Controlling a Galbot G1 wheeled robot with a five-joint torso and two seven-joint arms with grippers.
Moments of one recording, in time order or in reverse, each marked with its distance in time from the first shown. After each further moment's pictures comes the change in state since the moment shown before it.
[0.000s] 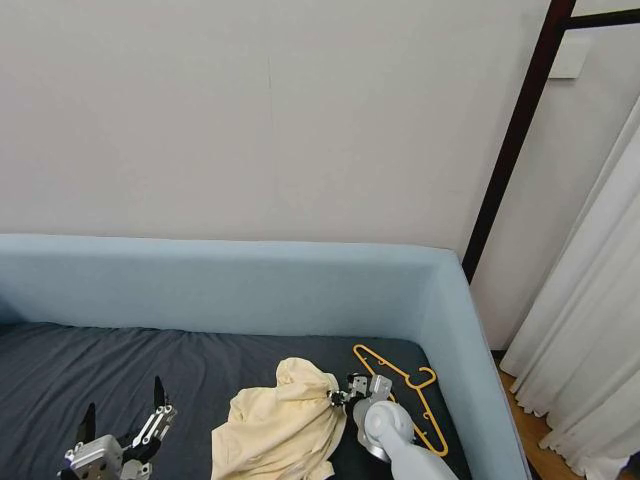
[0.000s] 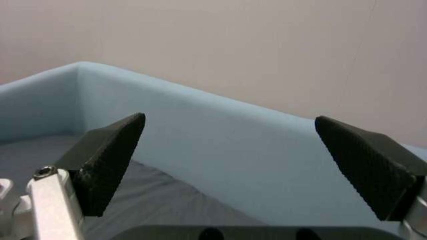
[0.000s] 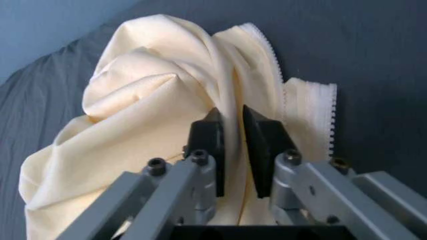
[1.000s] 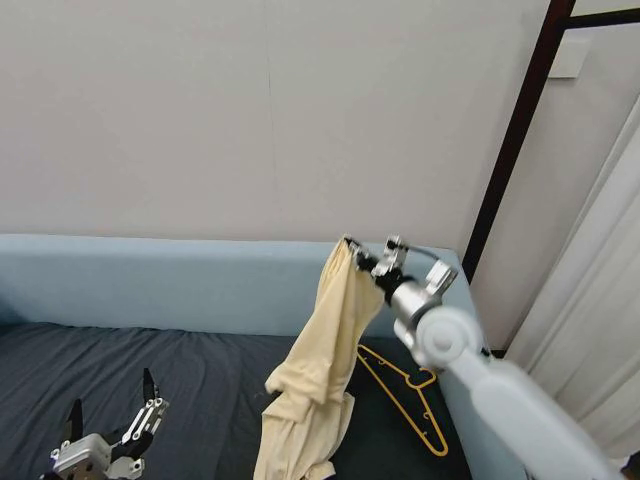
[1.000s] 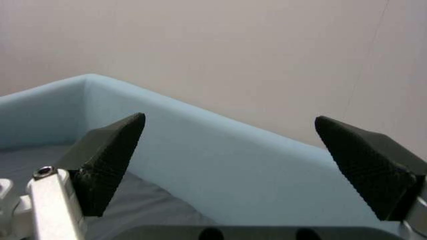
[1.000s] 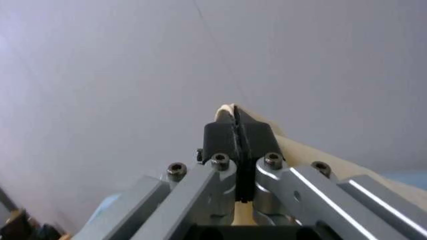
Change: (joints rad) left arm 0.008 -0.032 0.009 -0.066 0.003 -0.021 -0.018; right arm 0.515 -0.446 -0.100 0.544 0.333 0.323 -0.055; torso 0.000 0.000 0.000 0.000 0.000
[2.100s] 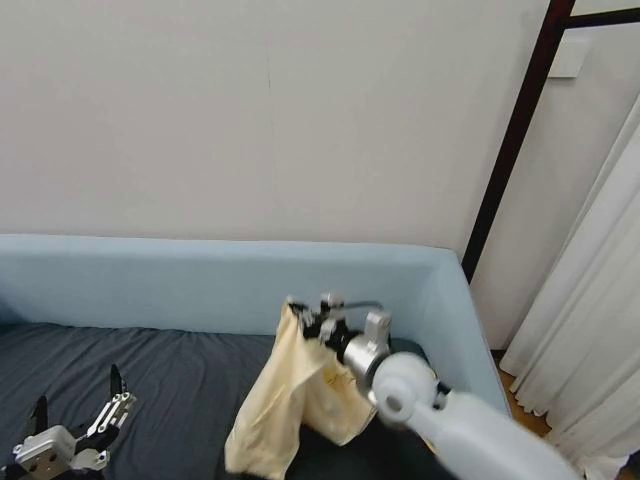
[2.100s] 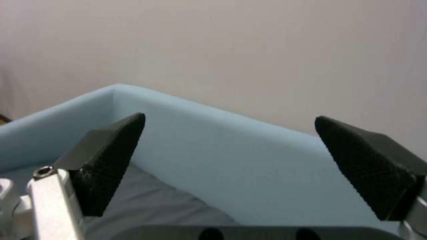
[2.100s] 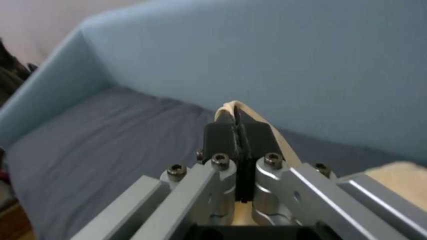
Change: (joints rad) left arm -0.055 0.101 -0.202 0.064 -0.135 0.052 -0.005; right arm -0.323 0.181 -0.373 -0.232 -0.479 0.036 -0.140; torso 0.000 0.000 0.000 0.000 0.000
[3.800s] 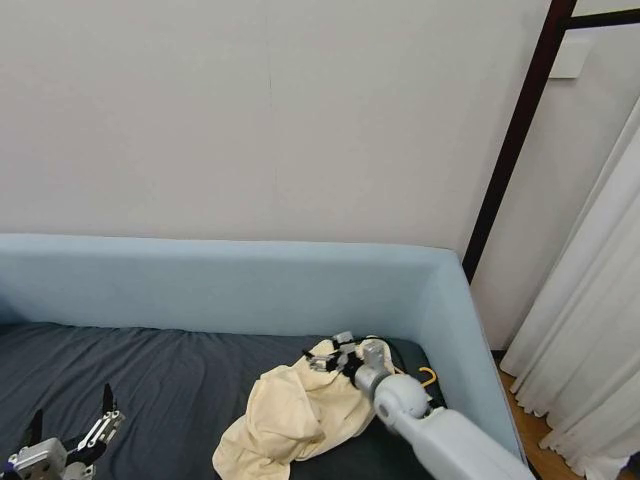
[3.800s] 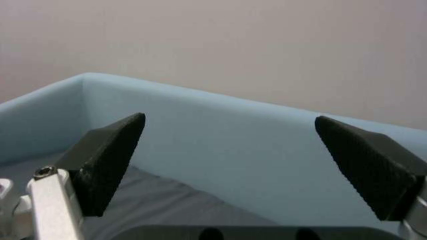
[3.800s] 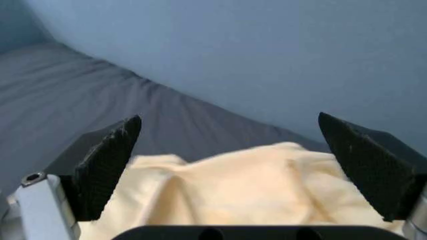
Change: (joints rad) left arm -0.010 0.083 -0.031 0.180 -0.086 -0.125 0.172; right arm 0.045 0.045 0.287 -0.404 -0.277 -0.059 -0.405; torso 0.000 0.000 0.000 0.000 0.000
